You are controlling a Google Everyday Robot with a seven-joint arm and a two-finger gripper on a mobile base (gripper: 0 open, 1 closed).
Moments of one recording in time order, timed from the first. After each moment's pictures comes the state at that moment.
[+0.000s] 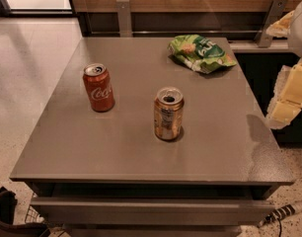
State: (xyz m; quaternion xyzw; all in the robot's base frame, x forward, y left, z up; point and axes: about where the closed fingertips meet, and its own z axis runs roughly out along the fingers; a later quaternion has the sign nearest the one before) arm 0.438 -0.212 0.993 -0.60 0.78 -0.05 0.18
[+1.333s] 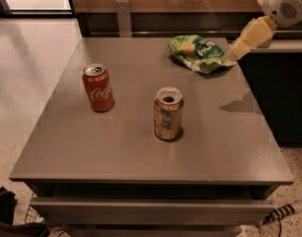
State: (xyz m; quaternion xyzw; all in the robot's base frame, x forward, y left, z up) arm 0.625 -0.234 0.987 -0.48 0.81 0.01 0.34
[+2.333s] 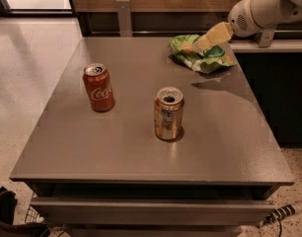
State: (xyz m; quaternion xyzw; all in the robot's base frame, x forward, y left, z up) arm 0.716 -0.201 0.940 -0.35 0.84 0.08 0.42
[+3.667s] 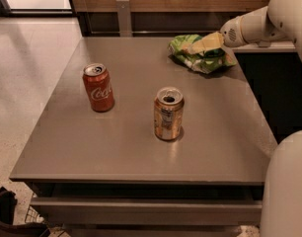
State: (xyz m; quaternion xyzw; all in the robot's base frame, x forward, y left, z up) arm 0.793 -0.205 0.870 -0.30 0.83 0.19 0.43
